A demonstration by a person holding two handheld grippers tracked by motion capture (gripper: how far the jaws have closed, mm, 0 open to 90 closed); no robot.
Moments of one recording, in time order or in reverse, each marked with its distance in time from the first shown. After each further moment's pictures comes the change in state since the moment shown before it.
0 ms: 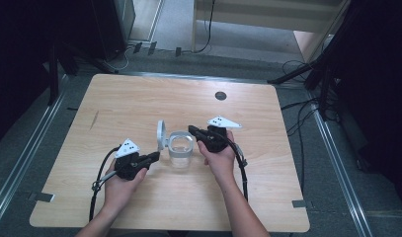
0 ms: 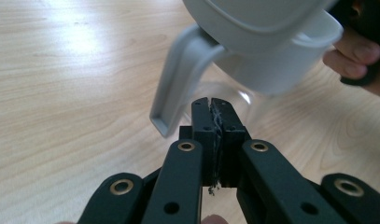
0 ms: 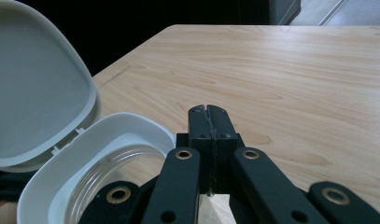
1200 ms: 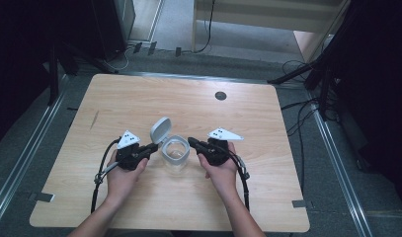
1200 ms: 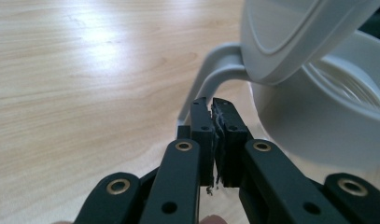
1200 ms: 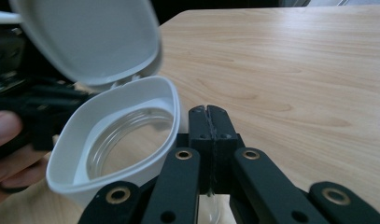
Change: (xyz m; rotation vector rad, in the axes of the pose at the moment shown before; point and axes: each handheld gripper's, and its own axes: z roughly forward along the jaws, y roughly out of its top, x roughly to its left) left arm 0.016 0.013 0.014 -0.037 0.072 -0.010; right arm 0.023 -0.022 -0.023 0.030 0.019 -0.005
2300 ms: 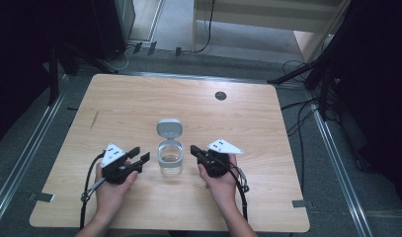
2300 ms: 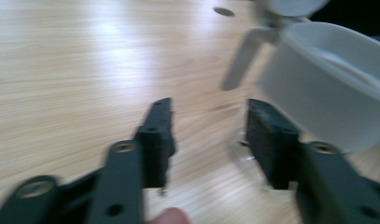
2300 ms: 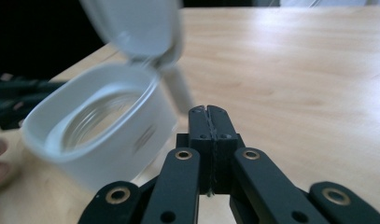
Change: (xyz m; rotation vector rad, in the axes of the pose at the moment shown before) left arm 0.016 -0.042 -0.052 -0.115 0.109 -0.043; right arm 0.014 -0.015 -0.015 -0.025 -0.113 -0.021
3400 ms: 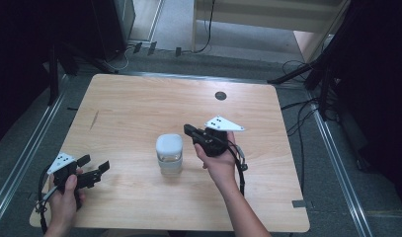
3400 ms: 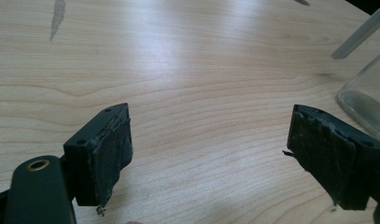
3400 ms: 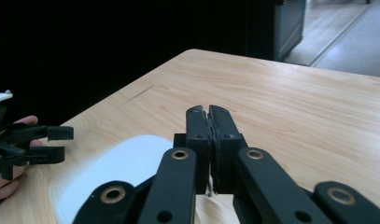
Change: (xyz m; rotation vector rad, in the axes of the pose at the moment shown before) left arm 0.081 -0.024 -0.055 0.043 0.102 -0.077; right arm 0.006 0.062 0.000 -0.068 0.095 -0.060
